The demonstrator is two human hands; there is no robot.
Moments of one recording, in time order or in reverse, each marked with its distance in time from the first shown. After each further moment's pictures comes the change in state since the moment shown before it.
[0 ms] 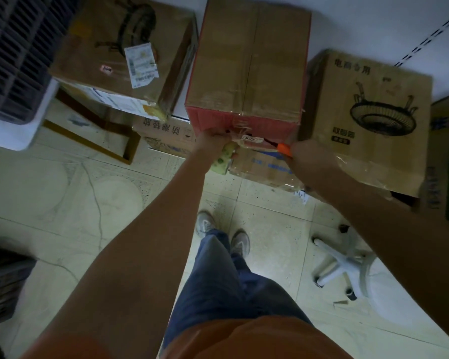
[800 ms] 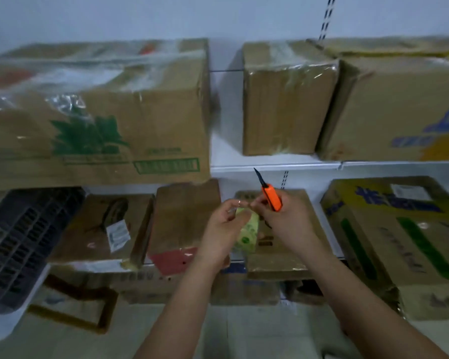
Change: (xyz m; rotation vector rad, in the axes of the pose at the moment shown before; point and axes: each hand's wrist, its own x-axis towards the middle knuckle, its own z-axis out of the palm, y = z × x) left_hand -0.208 0.165 0.114 -0.078 -0.305 0.503; right_hand -0.152 0.046 -0.187 1.045 0.701 0.024
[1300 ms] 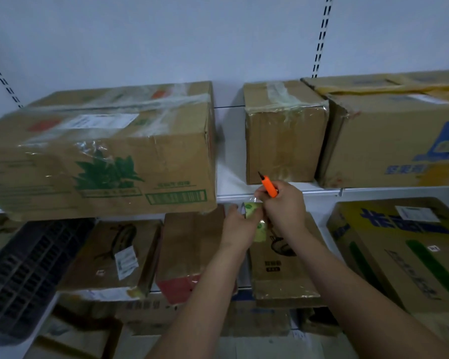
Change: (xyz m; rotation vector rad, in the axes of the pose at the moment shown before) left_hand 0.047 0.036 0.027 0.192 0.140 -0.006; right_hand 0.067 -0.030 0.003 -0.088 0.246 0.014
